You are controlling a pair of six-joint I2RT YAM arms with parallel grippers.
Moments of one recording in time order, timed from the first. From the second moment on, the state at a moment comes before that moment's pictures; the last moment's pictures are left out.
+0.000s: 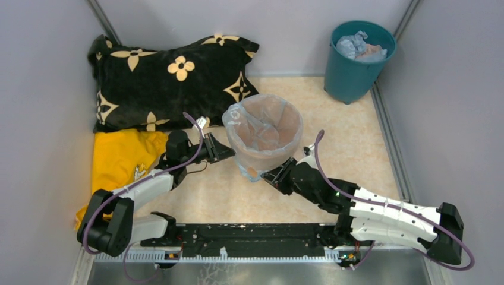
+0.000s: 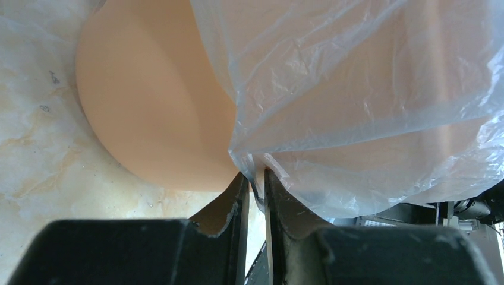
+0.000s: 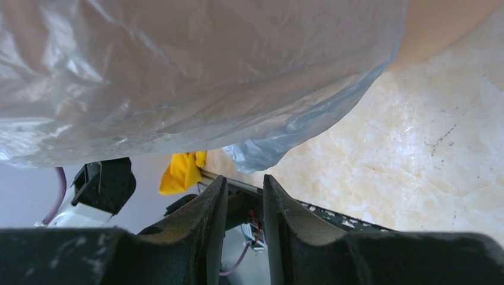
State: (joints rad) left arm -0.36 1.22 0.45 0.53 0.68 -0.85; right arm 1.13 0.82 0.58 -0.28 0.36 1.49
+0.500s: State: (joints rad) left arm -0.36 1.22 0.44 0.54 0.69 -0.85; right arm 1.13 0.80 0.54 -0.23 0.37 1.53
